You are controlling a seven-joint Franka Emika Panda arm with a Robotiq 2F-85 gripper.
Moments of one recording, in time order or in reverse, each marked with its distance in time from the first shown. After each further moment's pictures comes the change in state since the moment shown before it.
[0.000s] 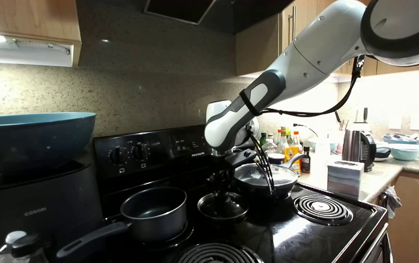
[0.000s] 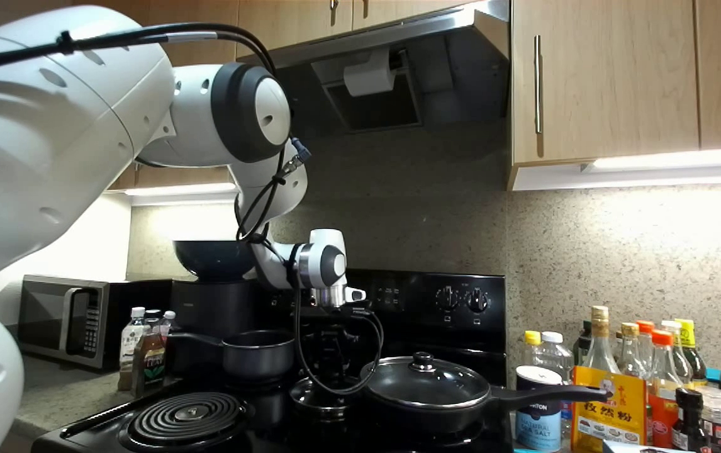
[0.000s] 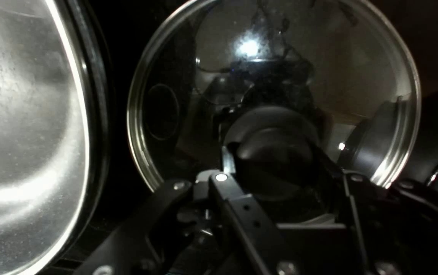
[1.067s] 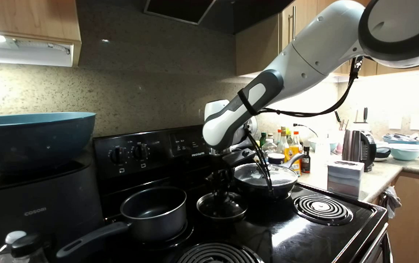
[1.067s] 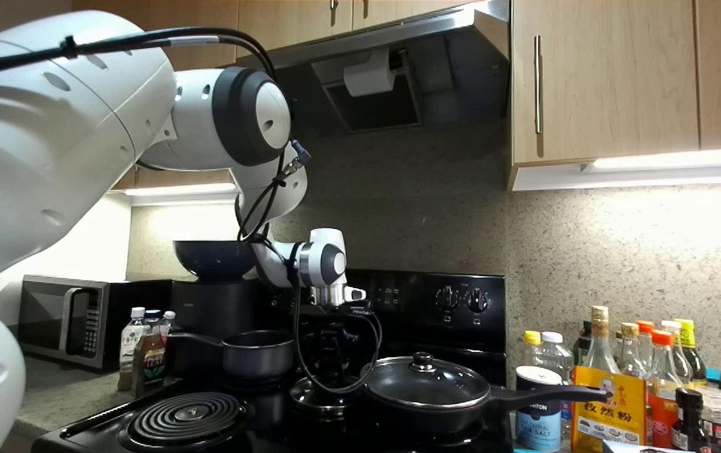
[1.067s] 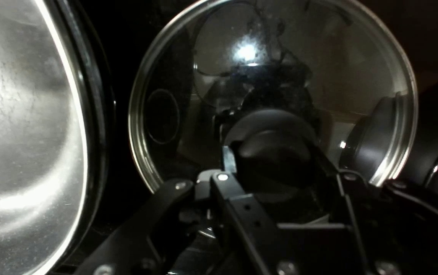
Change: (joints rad) arm 0.007 0.012 -0.003 0.030 0.000 -0.035 0.050
